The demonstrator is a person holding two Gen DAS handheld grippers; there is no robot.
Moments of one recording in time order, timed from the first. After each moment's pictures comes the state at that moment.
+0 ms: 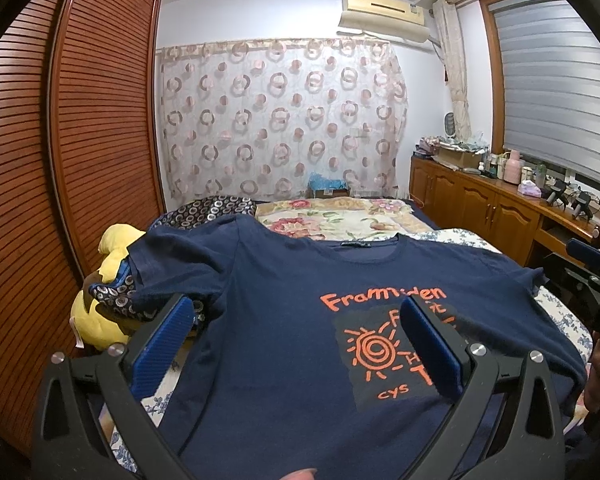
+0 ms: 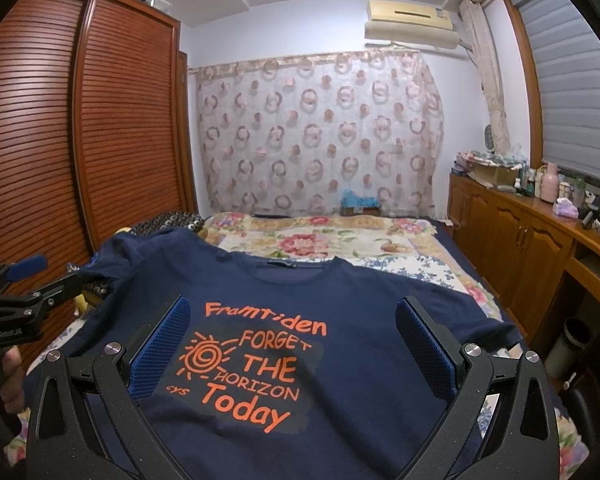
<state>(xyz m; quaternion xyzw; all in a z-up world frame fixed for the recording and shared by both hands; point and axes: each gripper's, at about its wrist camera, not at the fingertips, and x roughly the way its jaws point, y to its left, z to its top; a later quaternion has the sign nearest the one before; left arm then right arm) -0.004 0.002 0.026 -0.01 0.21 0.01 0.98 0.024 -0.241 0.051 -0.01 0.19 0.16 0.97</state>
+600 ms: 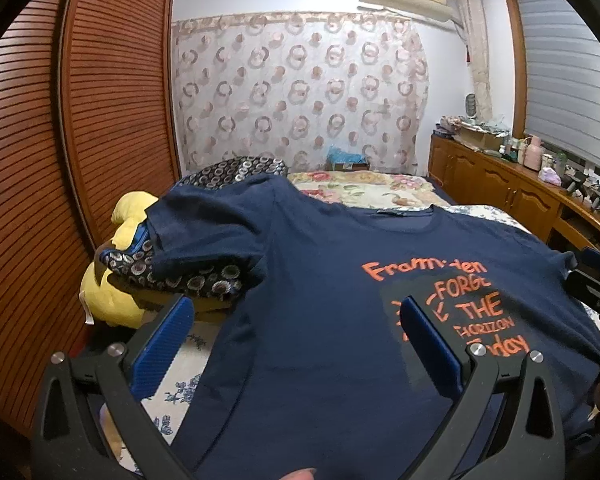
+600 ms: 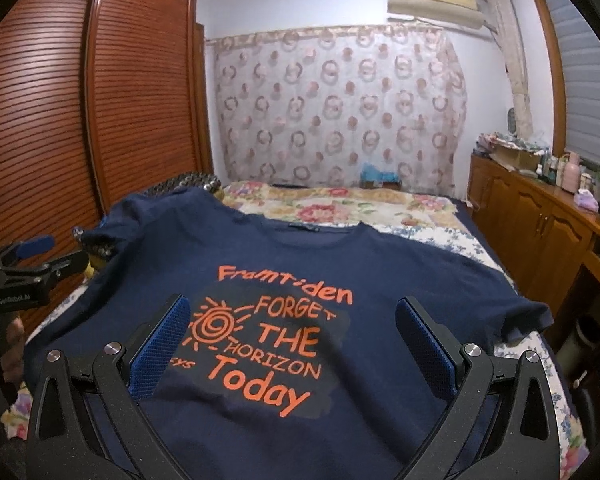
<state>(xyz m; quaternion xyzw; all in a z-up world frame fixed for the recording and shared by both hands) 0.016 0.040 -0.020 -0.02 0.25 0.03 0.97 0.039 -0.223 0.017 -0.03 0.23 0.20 0.95</state>
